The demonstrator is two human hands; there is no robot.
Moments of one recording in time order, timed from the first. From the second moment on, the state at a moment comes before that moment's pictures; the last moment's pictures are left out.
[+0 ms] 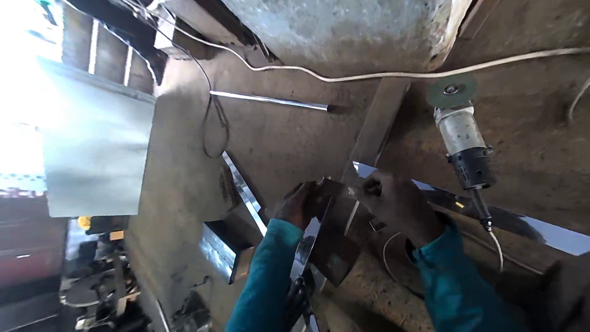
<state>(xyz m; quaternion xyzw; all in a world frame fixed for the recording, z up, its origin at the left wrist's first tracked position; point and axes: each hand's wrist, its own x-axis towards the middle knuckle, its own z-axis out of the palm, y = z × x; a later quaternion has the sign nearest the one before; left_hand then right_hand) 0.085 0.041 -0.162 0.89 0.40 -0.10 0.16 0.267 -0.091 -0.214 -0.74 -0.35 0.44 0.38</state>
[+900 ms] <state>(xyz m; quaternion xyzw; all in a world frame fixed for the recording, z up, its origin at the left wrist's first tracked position) 0.075 -0.049 -0.224 0.90 0.40 0.12 0.13 0.243 -0.118 -0.314 -0.35 -0.13 0.64 0.67</state>
